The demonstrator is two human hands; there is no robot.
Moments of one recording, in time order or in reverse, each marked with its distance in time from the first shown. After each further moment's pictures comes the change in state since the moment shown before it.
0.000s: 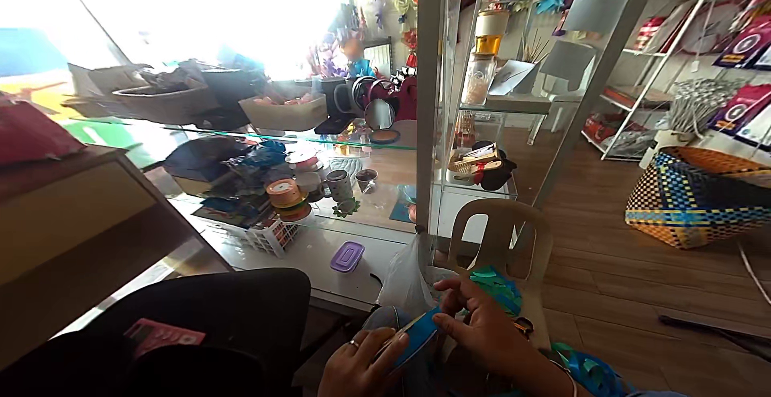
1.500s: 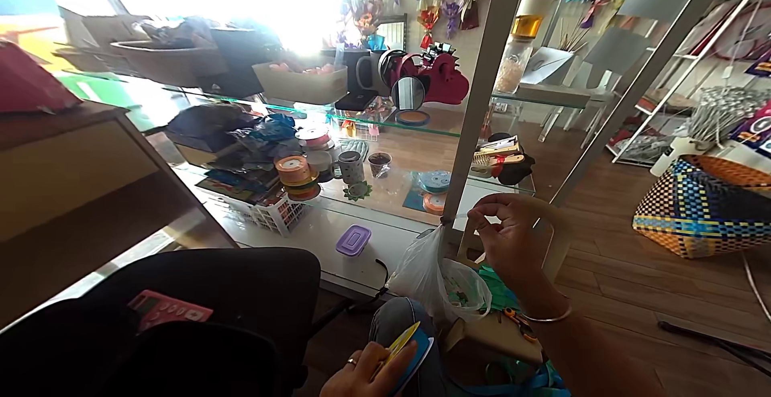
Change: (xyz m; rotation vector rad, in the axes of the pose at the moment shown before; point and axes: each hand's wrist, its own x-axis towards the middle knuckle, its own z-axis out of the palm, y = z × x) left_hand -0.027 0.013 -0.036 -0.080 -0.292 -0.297; right_hand 0.097 -0.010 -0.010 -0.180 0.519 -0.154
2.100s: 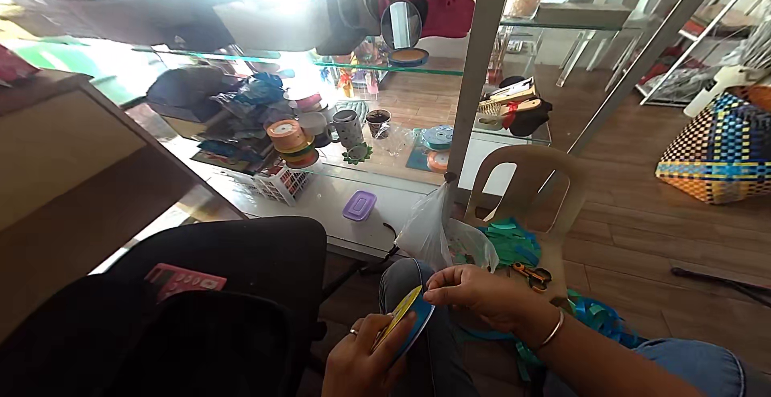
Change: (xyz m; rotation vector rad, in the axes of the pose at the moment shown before) left_hand -0.021 -0.018 0.022 0.012 0.172 0.057; right_hand -0.088 0.007 0.013 0.455 -0.911 0.901
